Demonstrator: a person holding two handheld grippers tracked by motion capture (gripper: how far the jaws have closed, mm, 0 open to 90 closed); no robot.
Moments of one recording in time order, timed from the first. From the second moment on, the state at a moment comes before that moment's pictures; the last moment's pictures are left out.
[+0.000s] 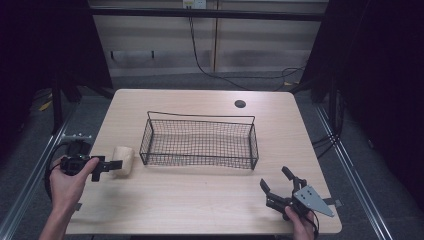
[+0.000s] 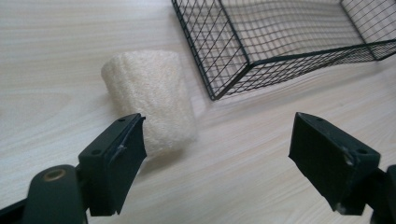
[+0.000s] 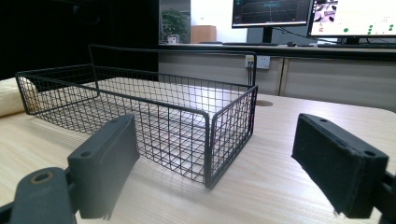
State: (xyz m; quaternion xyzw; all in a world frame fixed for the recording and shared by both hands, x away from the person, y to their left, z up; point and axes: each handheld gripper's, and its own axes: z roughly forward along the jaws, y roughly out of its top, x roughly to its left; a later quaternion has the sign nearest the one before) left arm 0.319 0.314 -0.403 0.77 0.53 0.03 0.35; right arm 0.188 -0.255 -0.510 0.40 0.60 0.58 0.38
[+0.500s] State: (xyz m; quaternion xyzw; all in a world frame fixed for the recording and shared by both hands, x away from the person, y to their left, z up) left arm 0.351 0.312 -0.414 0.78 0.55 -0.02 0.29; right arm 0.188 -0.255 -0.510 0.40 0.60 0.58 0.38
